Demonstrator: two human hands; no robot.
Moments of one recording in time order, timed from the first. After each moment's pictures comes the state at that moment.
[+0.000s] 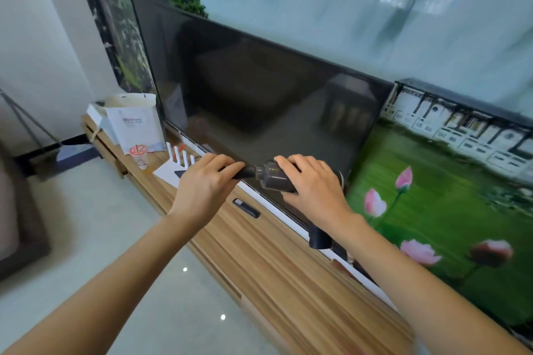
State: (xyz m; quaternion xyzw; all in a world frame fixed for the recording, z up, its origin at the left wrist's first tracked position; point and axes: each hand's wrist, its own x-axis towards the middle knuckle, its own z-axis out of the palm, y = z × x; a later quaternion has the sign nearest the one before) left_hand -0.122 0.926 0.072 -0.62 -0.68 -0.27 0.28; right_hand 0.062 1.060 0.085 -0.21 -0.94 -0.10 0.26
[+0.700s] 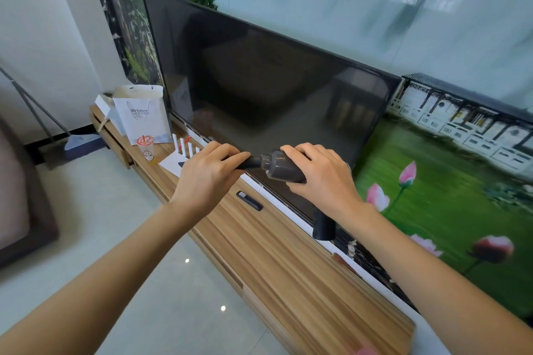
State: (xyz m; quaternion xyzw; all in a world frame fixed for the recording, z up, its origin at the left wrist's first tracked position) left_hand -0.111 0.905 0.089 -0.62 -0.68 -0.28 0.28; right_hand 0.071 1.047 0.103 -0.20 -0.93 -0.11 0.28
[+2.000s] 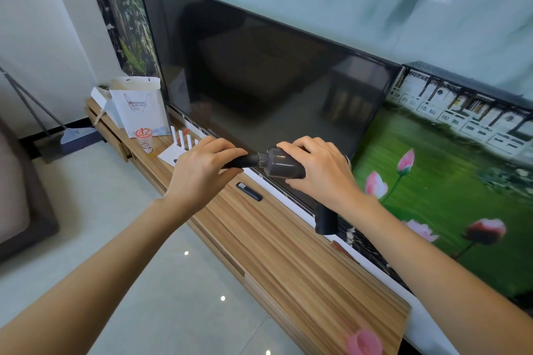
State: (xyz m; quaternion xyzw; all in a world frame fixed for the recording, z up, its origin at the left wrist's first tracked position) left_hand -0.114 0.876 0.090 -0.63 -0.69 -0.29 0.21; right_hand 0.073 1.027 0.102 -0.19 -0.95 -0.06 0.26
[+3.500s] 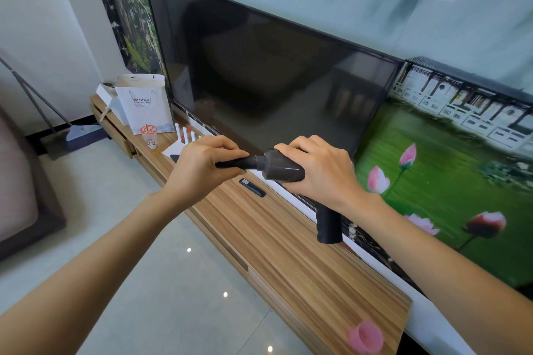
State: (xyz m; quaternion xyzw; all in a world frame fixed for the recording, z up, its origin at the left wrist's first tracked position) left_hand -0.118 0.853 0.100 -0.66 -0.66 -0.35 0.09; right_hand 0.078 0.993 0.114 -0.16 -0.95 -0.08 0.27
